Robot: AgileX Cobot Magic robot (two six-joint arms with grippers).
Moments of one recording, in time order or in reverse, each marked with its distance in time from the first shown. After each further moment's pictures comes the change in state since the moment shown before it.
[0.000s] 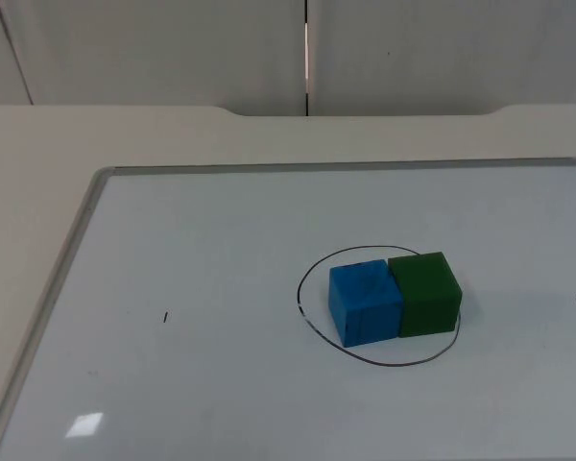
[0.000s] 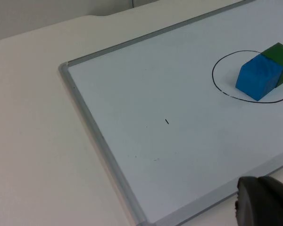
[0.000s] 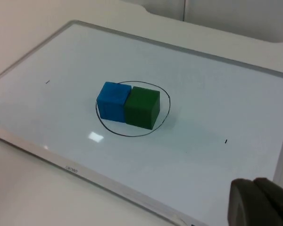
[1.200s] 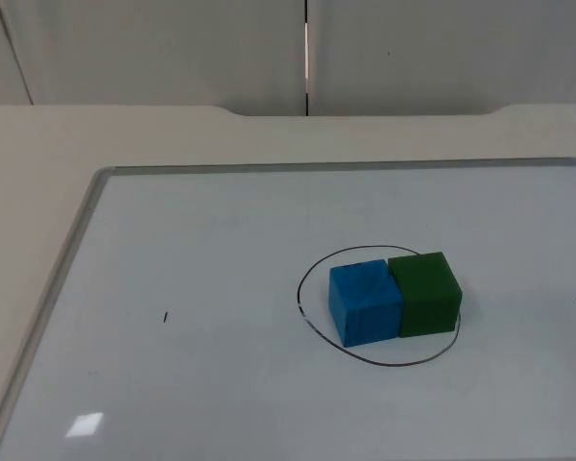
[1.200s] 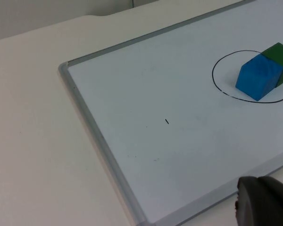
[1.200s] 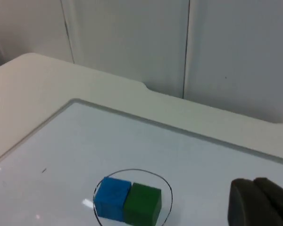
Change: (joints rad) right arm -0.002 0.386 -0.044 -0.002 -0.490 0.009; left arm 0.000 0.000 0.000 0.000 0.000 0.000
